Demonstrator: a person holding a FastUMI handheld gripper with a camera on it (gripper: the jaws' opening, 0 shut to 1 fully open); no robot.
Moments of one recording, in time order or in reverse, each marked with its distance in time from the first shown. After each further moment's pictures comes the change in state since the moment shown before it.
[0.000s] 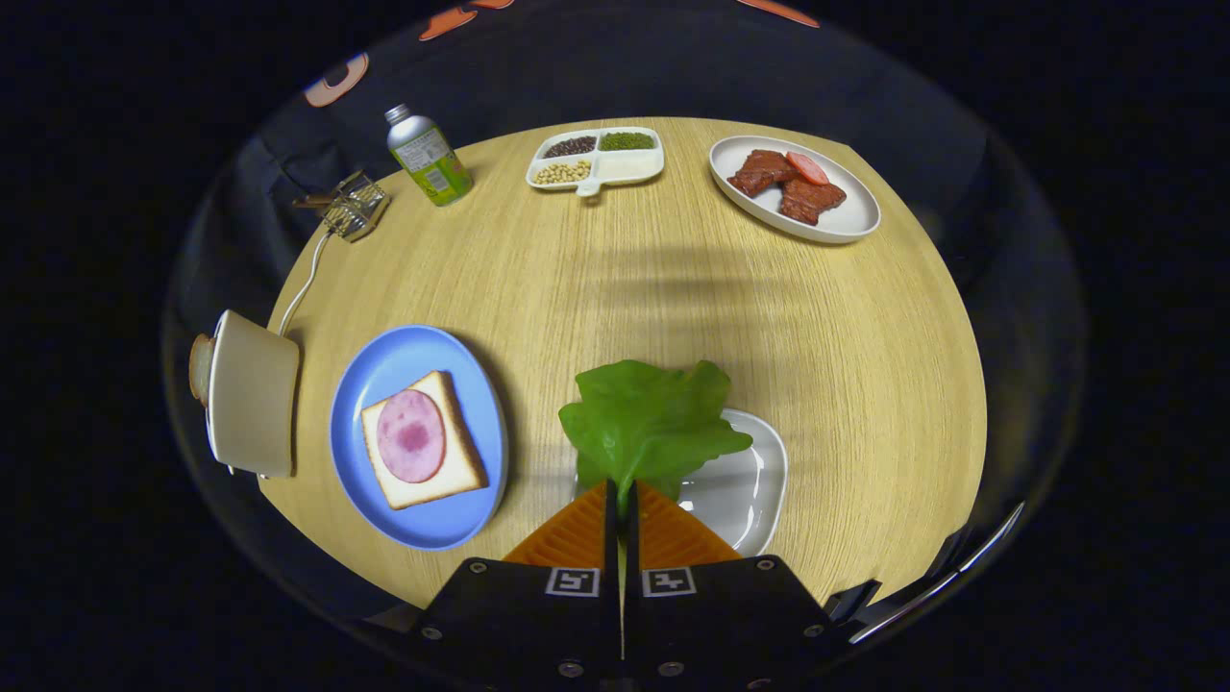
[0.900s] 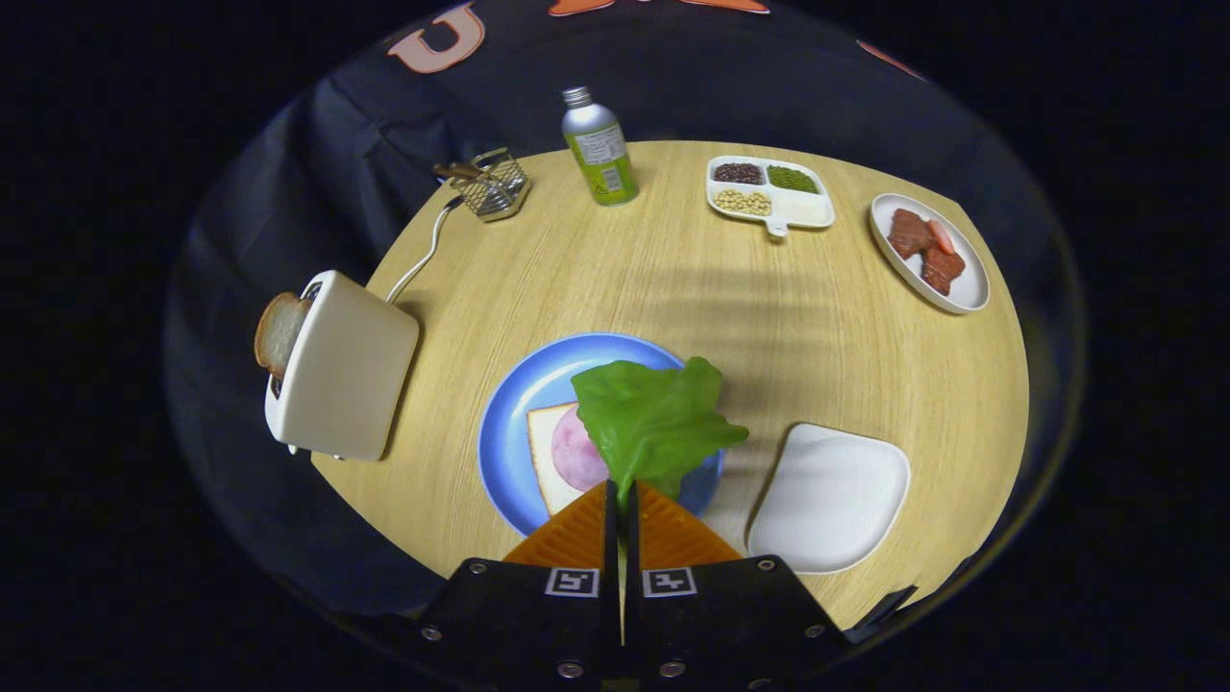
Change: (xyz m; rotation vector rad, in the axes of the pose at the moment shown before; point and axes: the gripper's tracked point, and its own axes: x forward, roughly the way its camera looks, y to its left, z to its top) arm -0.022 0.144 0.006 -0.158 0.004 0.212
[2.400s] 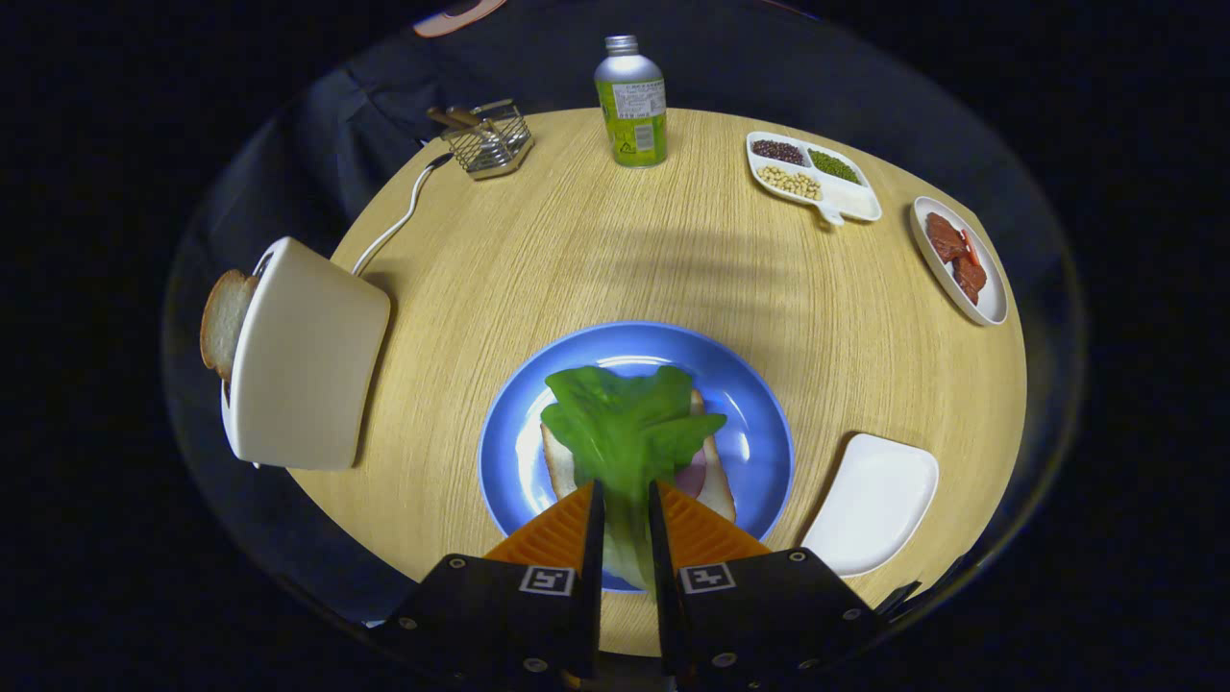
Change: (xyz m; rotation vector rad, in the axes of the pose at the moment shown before) arm 0.032 0.021 0.017 -0.008 0.065 -0.126
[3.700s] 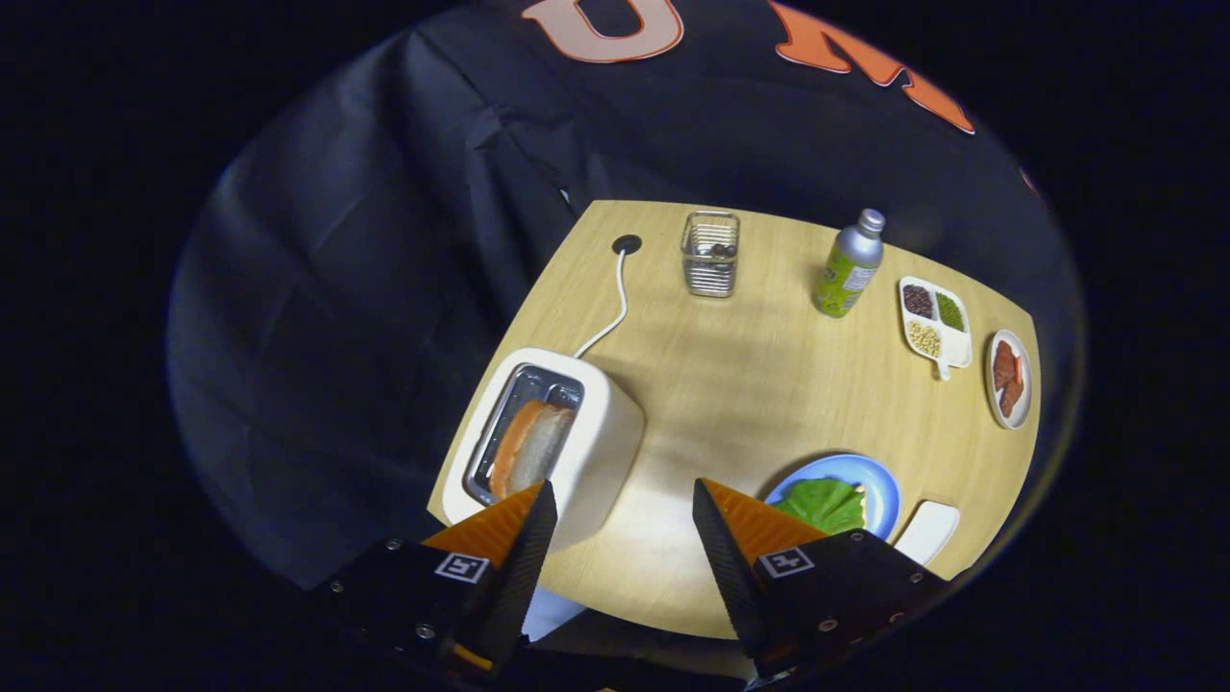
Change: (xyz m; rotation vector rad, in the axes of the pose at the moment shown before) arm -0.114 0.234 0.102 -0.097 -0.084 0.223
